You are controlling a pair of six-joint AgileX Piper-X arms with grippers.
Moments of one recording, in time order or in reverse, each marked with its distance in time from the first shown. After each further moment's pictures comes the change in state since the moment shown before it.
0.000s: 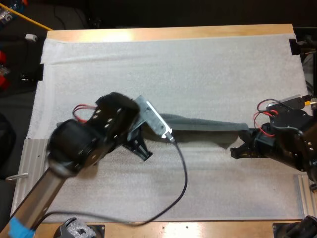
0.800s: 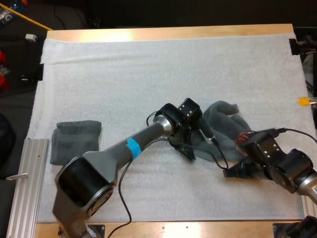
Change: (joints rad) left arm -0.082 0.749 0.104 -0.401 0.212 0.000; right arm -0.006 0.097 0.473 -0.178 0.034 0.068
